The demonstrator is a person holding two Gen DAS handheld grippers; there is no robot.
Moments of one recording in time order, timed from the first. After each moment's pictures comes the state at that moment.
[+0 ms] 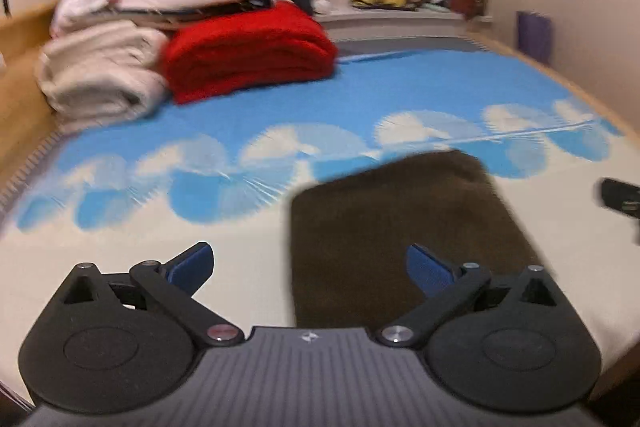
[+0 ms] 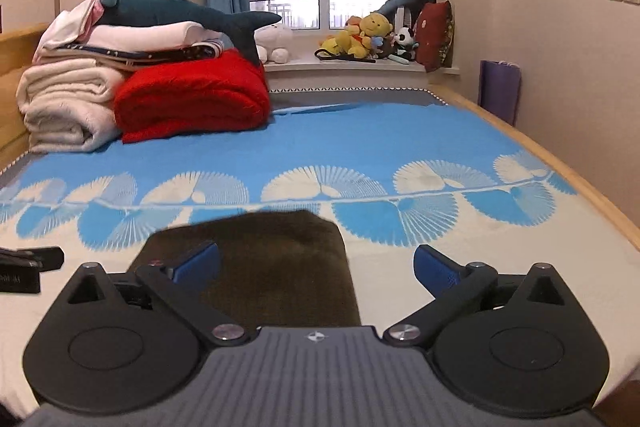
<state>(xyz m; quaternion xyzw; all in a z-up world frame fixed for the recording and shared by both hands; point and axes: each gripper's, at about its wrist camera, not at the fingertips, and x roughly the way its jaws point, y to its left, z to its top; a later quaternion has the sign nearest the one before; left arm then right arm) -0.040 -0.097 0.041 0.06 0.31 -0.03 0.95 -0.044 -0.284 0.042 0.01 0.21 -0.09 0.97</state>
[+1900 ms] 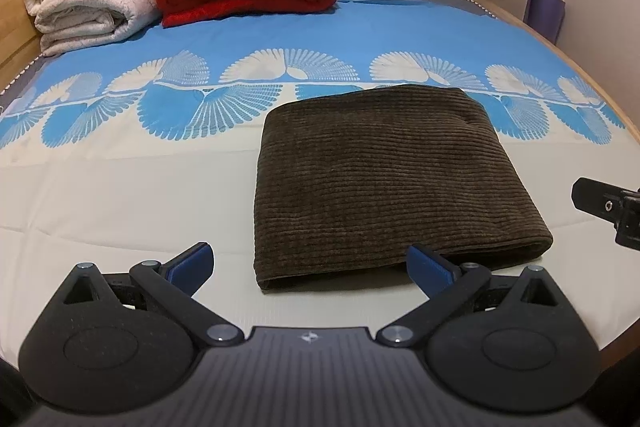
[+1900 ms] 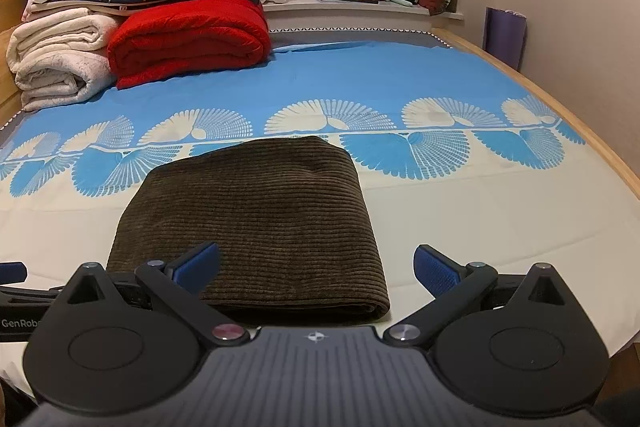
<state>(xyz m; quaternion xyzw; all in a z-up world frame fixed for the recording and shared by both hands) -0.017 -0.094 -0.018 0.01 0.39 -0.02 0.92 -0.024 -0.265 0.005 0.02 0.29 -0.09 0.95</state>
